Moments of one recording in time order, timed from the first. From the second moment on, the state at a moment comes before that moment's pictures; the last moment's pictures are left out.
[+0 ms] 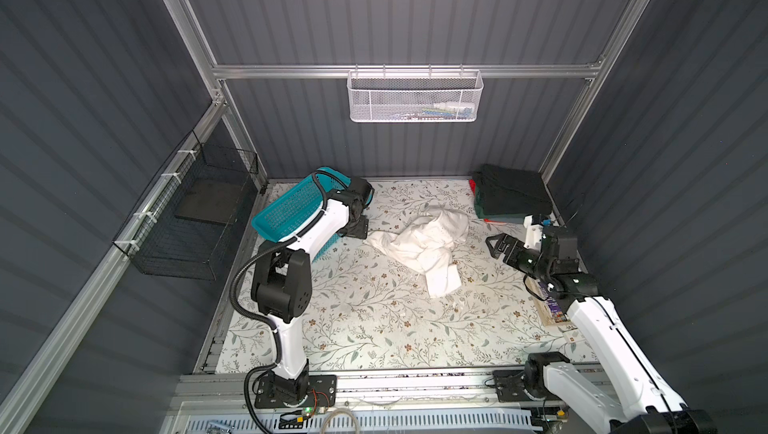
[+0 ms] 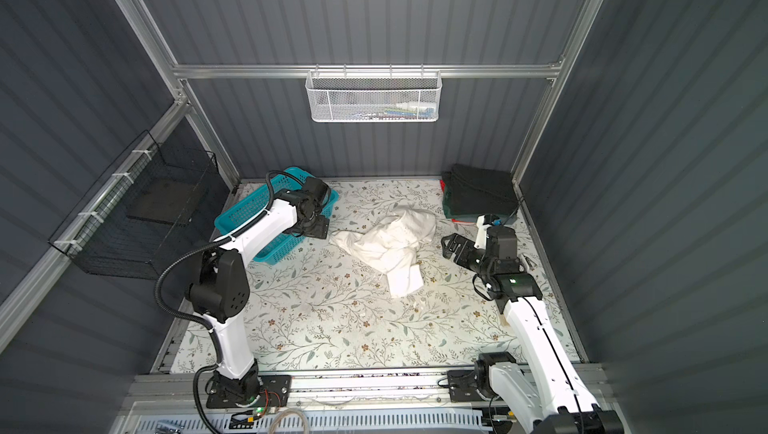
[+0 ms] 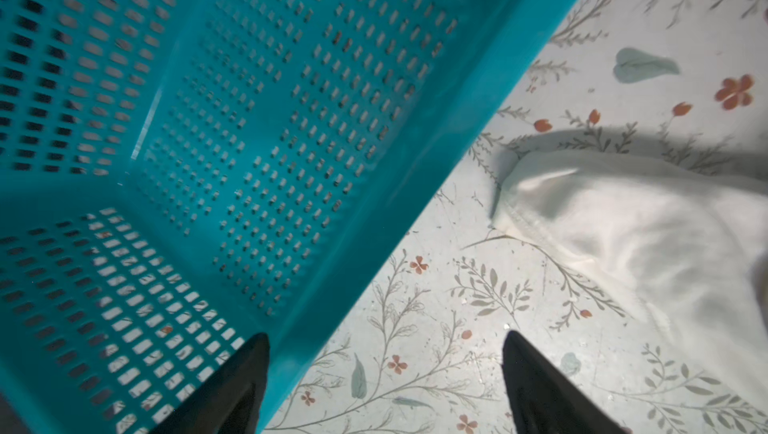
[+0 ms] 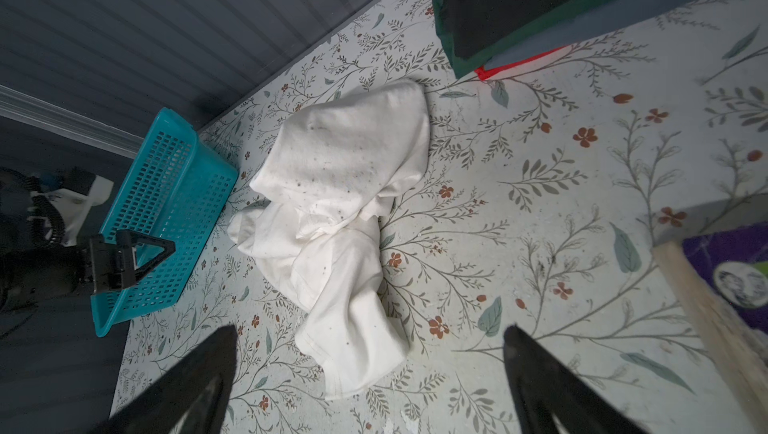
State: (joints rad) left arm -0.40 1.96 1.65 -0.98 -0.33 -0.22; right arm 0.06 0.92 0.74 -0.44 -0.27 0.52
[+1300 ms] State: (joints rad) left arm -0.10 2.36 2.15 -1.00 -0.26 -0.30; right arm 0.05 0.93 0.75 -0.46 -0.26 0.52
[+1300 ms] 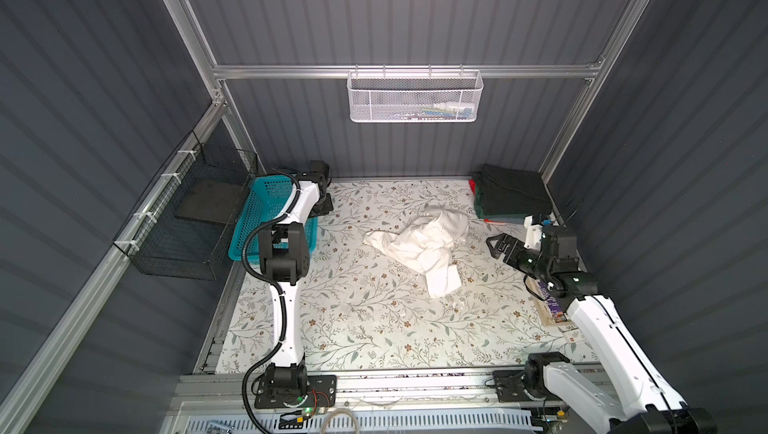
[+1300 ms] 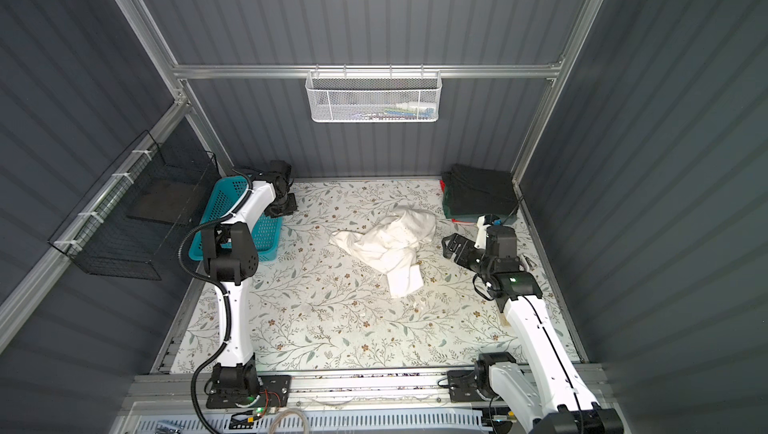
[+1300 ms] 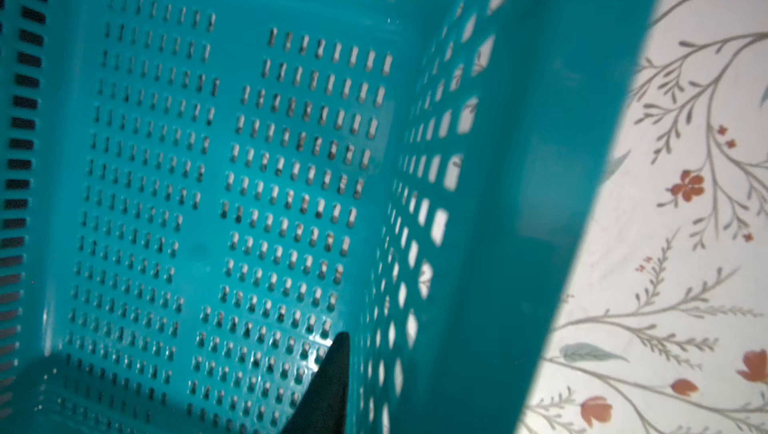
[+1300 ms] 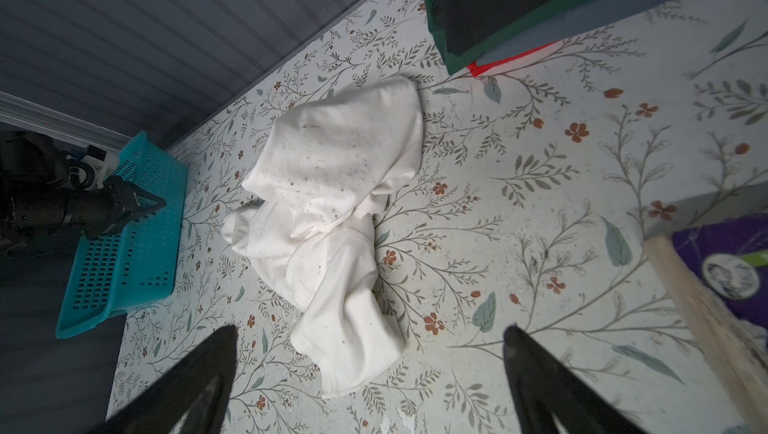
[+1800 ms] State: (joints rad) left arm -0.09 2.45 2.29 -1.00 -0.35 -0.13; right arm 0.05 0.96 0.76 -0.46 -0.26 0.54
